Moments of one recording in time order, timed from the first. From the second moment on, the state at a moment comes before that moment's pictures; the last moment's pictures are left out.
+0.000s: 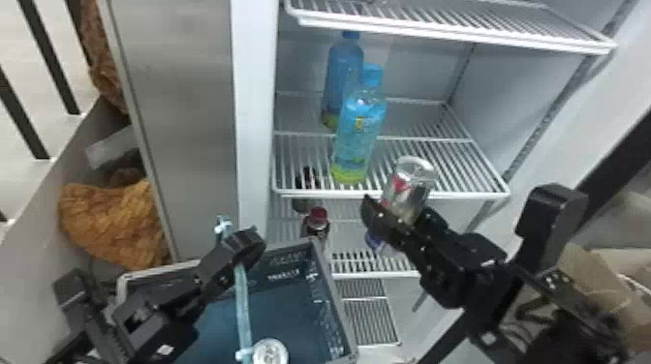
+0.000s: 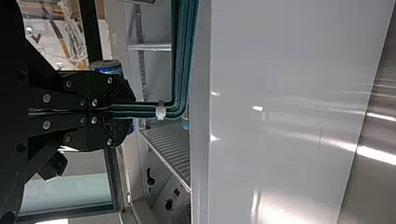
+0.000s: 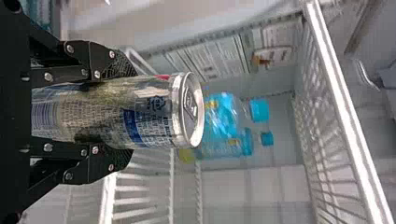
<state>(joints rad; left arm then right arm) 0.29 0.03 0.15 -1.81 1.59 1.05 -0.38 0.50 -0.23 -0.11 -2.57 -0.47 0.73 0.14</state>
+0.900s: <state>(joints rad) 0.28 0.03 0.13 -1.81 1.60 1.04 -0.38 0.48 -0.23 0.08 -2.44 -0.51 0.77 0.20</state>
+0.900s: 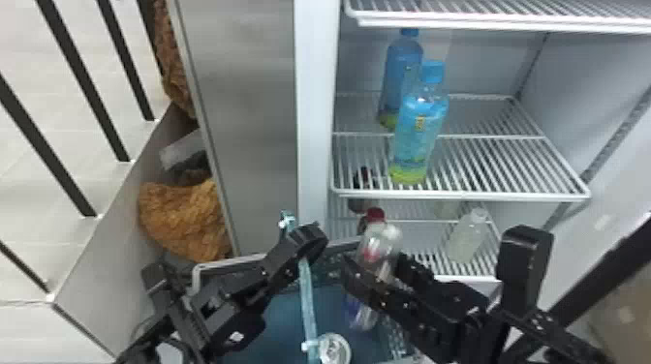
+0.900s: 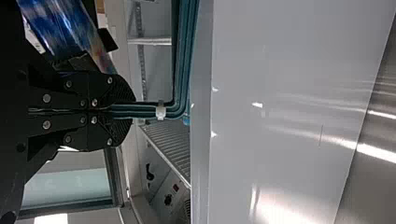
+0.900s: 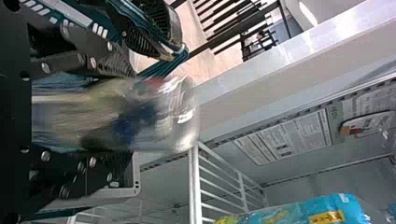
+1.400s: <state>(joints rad) 0.29 0.03 0.14 -1.81 1.60 1.03 -0.38 0.54 -0.19 -0.03 -2.44 -0.48 0.66 0.25</state>
